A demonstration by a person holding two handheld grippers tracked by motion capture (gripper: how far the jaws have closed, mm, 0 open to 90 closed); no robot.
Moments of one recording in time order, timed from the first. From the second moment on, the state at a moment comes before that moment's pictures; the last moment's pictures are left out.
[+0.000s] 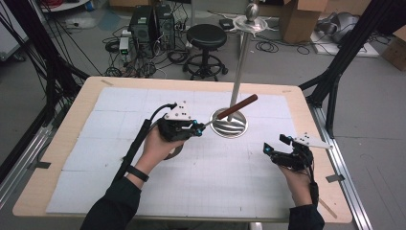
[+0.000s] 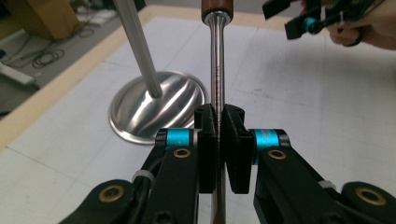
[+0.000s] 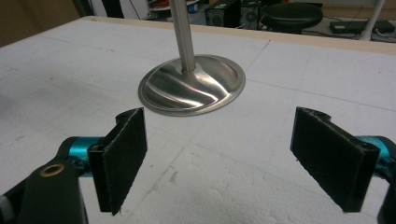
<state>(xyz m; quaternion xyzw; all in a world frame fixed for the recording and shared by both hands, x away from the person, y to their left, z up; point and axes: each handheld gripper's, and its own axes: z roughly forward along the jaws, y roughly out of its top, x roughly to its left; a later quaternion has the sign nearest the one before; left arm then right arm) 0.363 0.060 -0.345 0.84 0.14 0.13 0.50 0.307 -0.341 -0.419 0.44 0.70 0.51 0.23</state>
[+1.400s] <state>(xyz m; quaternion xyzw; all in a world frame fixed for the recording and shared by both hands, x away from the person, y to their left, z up) 0.361 0.105 -0.300 0.68 0.15 0.22 0.68 0.309 -0.341 -0.420 0.44 0.70 0.51 0.23</state>
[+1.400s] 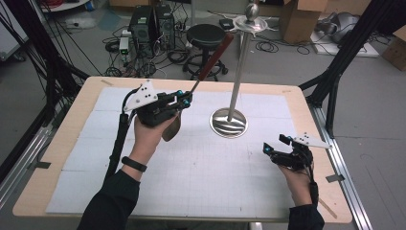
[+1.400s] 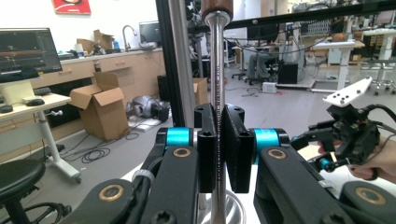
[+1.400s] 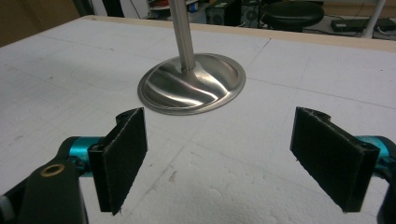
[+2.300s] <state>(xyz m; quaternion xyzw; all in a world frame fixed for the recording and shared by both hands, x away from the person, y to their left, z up) 0.398 0.105 -0.289 0.69 0.15 0.21 0.68 0.309 -0.342 -0.420 0.44 0.70 0.51 0.23</state>
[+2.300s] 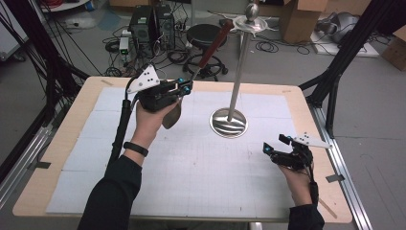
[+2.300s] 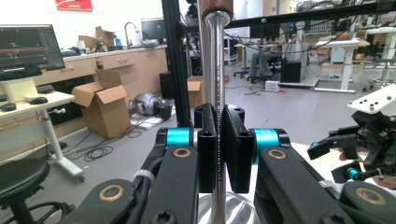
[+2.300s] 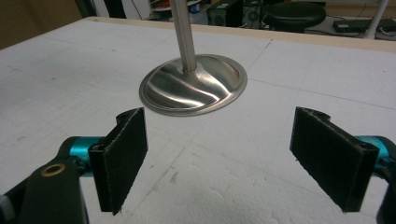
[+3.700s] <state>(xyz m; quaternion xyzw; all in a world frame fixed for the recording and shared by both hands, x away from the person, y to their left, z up) 0.417 0.075 -0.303 0.70 0.16 0.23 0.66 0.310 -0.340 -0.422 0.44 0.71 0.51 0.22</state>
